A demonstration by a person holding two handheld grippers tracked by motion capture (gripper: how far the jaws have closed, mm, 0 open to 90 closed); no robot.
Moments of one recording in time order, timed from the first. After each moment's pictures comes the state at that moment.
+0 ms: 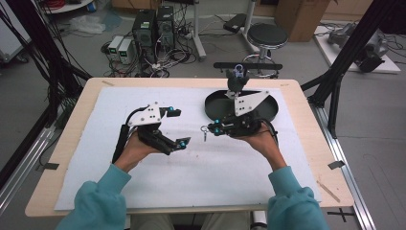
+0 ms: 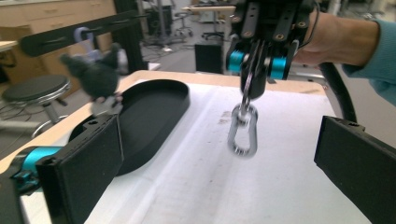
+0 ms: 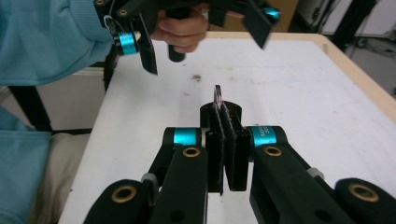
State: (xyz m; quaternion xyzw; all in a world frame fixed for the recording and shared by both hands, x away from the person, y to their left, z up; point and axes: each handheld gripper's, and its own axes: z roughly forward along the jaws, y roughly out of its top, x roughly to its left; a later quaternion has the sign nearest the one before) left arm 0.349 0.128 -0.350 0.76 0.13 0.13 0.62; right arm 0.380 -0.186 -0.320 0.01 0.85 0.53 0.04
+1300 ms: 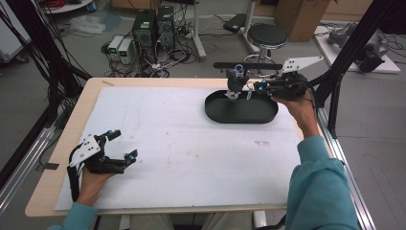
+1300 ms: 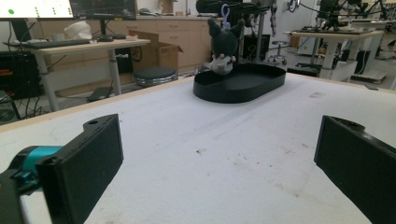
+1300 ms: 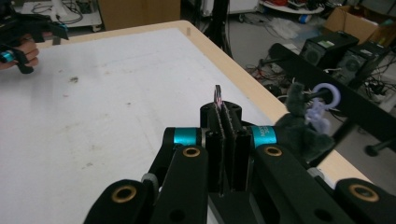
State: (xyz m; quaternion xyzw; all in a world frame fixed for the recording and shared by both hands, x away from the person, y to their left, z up) left arm 0.293 0.263 -0.436 0.67 0.28 0.26 0.64; right arm 0.443 -0.298 -0.259 0.19 0.83 0.50 0.16
